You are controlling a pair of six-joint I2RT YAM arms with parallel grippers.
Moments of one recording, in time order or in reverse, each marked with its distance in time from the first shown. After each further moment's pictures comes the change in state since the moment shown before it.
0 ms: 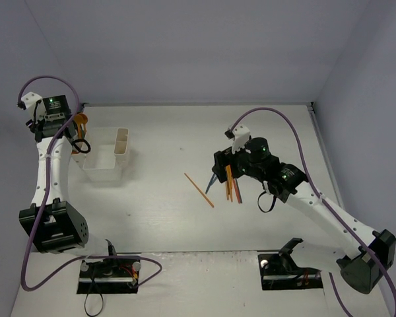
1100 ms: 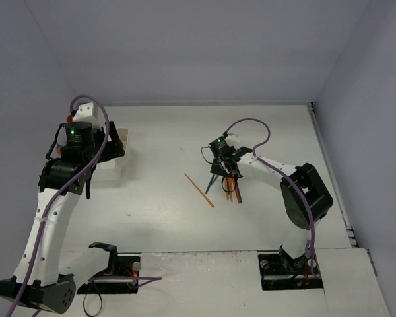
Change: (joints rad) left arm -0.386 -0.459 -0.176 -0.139 0.550 0.123; right arm -0.033 0.644 0.150 -0.018 0.275 0.689
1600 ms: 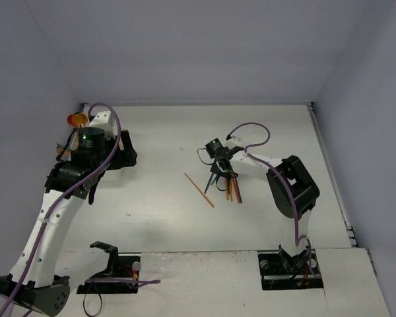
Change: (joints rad) left arm -0.111 -0.019 -0.054 -0.030 0.066 -0.006; right arm -0.007 0.141 0.048 -0.007 0.120 0.159
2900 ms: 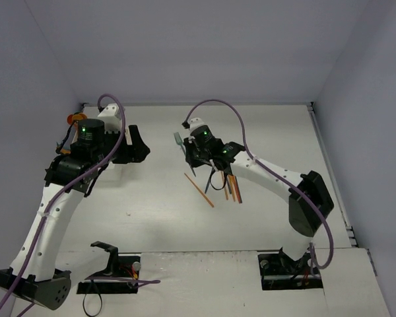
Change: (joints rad) left arm -0.016 0.055 0.086 0.023 0.237 0.022; right arm 0.156 -0.179 0.156 0.094 -0.300 -0.654
